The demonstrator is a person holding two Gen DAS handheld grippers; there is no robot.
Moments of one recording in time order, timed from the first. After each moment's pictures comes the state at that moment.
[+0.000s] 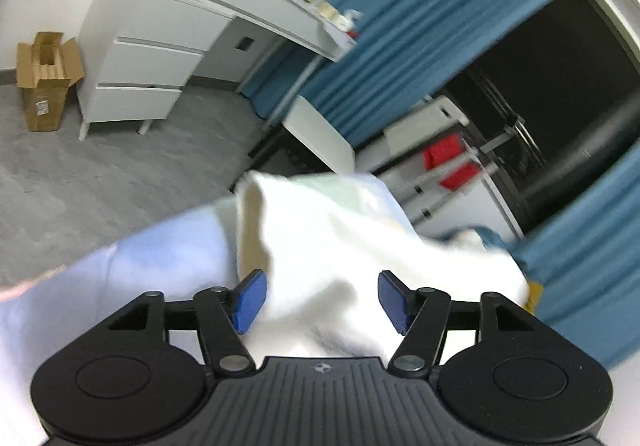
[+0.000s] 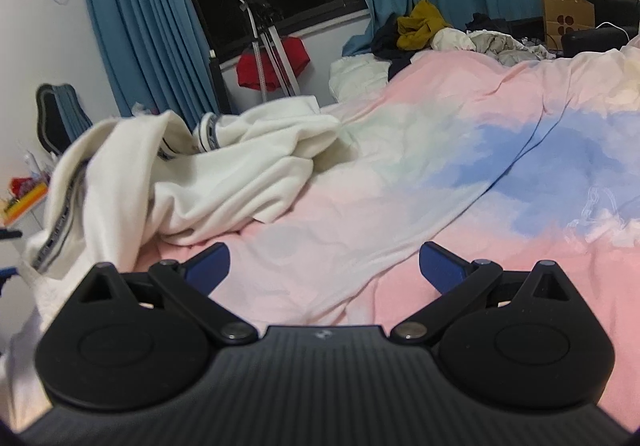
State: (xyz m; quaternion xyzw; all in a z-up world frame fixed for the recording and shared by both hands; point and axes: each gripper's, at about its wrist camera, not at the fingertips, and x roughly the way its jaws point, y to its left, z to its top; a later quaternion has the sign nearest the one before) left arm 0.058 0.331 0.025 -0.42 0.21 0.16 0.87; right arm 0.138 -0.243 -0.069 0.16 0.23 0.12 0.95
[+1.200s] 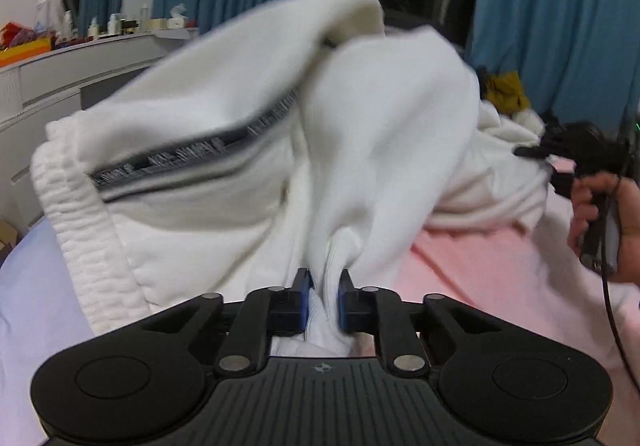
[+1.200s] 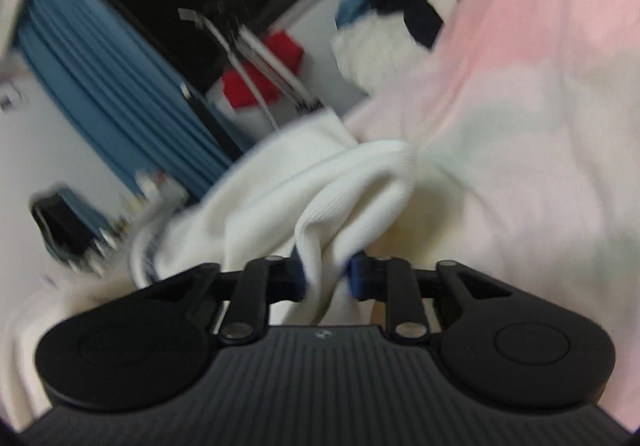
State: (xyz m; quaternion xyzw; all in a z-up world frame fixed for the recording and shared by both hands) left arm 0.120 0.139 -0.039 -0.09 0.29 0.08 0.95; right arm 0.421 -0.186 -0.087 0.35 0.25 0.14 0.89
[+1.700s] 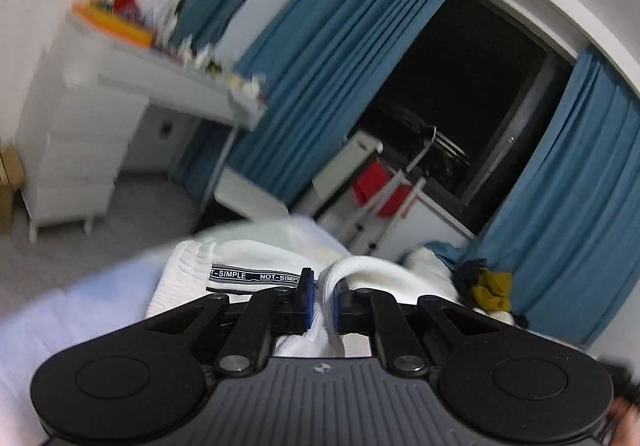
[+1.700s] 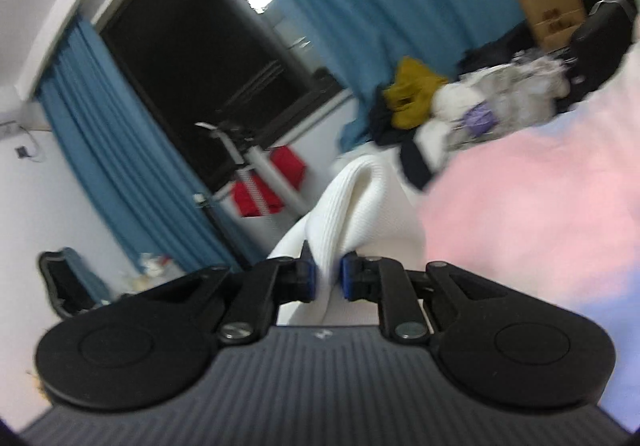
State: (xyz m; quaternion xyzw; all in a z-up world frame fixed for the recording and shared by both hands) left arm 0.053 0.251 0.032 -0.31 0.11 0.11 0.94; right arm 0.347 -0.312 -0.004 0.32 0.14 0.08 0.93
